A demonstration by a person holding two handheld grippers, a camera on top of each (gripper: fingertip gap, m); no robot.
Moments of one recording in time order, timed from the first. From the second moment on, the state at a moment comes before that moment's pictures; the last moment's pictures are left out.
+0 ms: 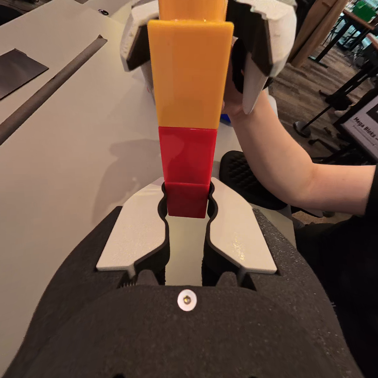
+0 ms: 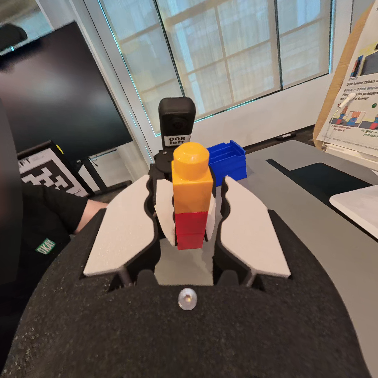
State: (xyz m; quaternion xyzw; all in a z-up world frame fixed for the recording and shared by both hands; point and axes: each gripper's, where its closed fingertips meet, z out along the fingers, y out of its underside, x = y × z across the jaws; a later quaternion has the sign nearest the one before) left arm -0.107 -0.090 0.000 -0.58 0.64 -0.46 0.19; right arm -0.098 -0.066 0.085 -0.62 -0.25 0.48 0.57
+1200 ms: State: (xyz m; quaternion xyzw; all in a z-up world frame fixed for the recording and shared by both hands) left arm -0.146 -0.116 0.067 -0.48 0.66 -0.53 0.22; right arm -0.057 -0.174 0.163 -0.48 -0.32 0.58 0.58
